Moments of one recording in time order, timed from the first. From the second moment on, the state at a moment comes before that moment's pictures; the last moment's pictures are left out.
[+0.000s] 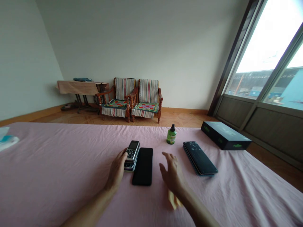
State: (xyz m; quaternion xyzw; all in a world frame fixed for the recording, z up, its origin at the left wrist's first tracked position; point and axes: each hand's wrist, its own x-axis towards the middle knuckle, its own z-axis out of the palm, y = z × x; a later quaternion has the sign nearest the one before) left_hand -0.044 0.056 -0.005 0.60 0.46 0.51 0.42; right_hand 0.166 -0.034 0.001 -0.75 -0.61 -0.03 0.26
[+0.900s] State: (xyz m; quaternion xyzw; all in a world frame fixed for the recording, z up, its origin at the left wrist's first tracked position) left_hand -0.041 0.049 -0.005 0.58 0.44 0.53 0.43; right_hand 0.289 -0.066 -0.001 -0.91 -0.39 -0.10 0.14
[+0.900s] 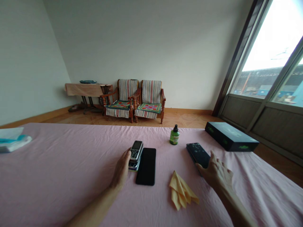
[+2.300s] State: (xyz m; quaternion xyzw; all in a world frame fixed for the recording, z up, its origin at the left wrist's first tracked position) left_hand -0.035 0.045 -0.001 0.62 0.43 0.50 0.43; right_hand 0.126 -0.028 -0.006 -0.76 -0.57 0.10 0.30
